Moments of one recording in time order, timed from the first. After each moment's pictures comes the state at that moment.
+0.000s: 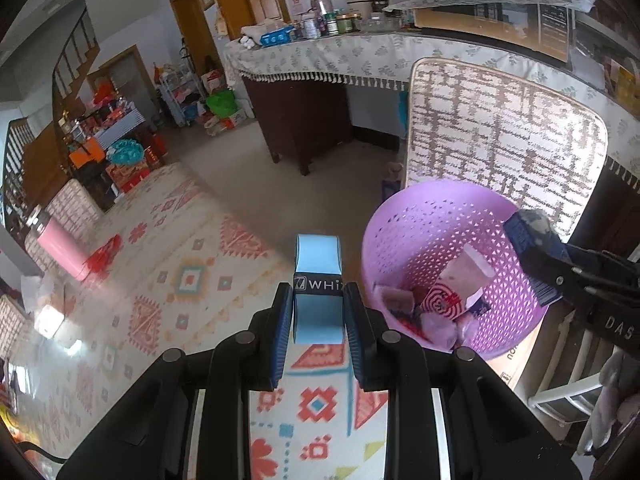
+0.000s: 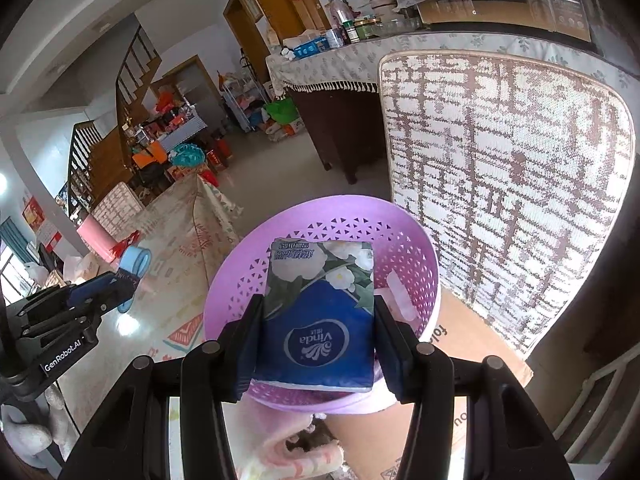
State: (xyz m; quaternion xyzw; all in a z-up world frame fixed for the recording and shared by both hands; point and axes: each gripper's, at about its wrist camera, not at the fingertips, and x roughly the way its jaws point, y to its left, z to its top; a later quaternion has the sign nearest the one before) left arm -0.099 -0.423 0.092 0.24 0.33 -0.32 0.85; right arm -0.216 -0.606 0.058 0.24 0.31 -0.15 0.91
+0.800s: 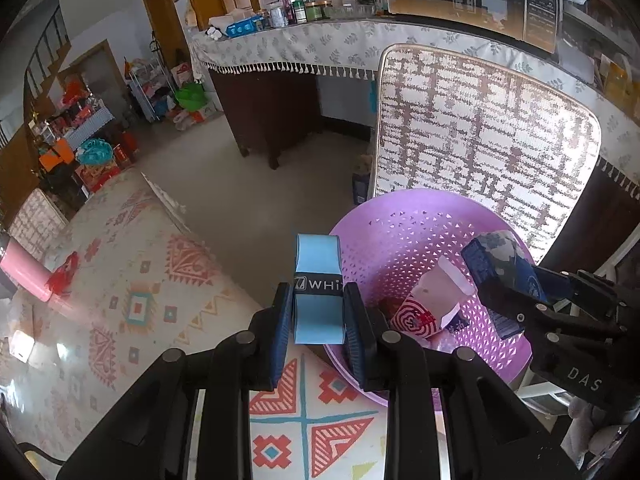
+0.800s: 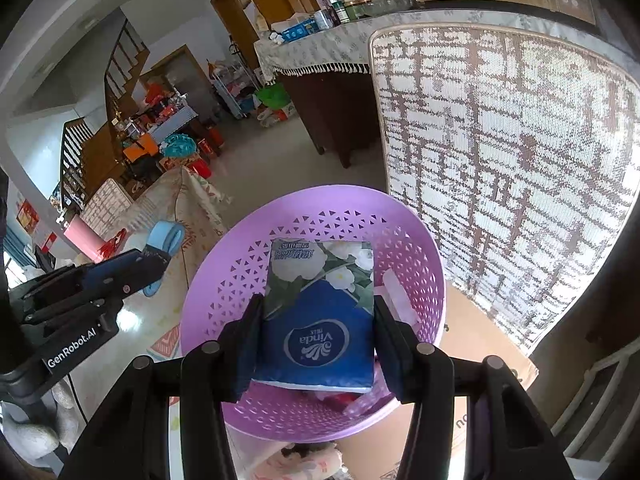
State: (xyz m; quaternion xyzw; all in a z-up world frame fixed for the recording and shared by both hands) left arm -0.084 -0.472 0.076 0.24 0.36 -0.36 0.82; right arm -0.191 -0.623 0.042 0.26 0.34 -0.15 0.89
